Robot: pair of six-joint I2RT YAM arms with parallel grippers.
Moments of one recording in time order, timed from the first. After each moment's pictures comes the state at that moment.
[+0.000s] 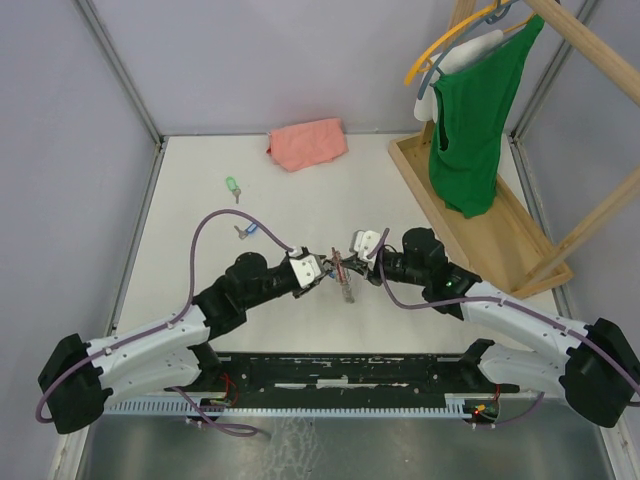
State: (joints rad) left arm -0.91 0.91 0.48 0.27 0.17 0.37; right arm 0.77 1.09 0.60 0.18 -0.44 -0.39
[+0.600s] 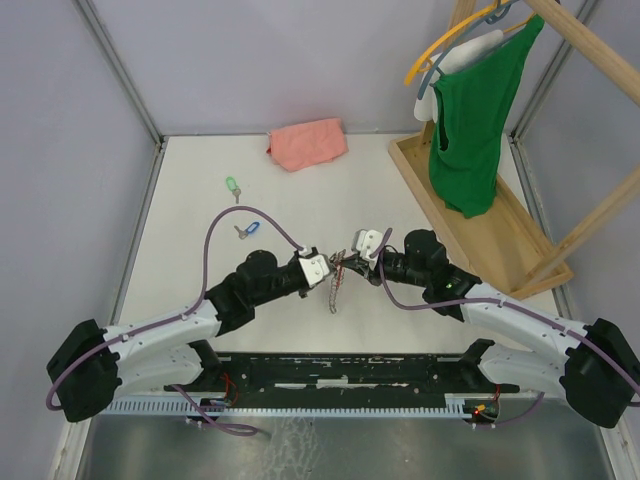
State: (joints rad) left arm -0.91 1.02 0.48 0.35 0.18 0.37; right arm 0.77 1.08 0.58 0.26 -0.44 -0.35
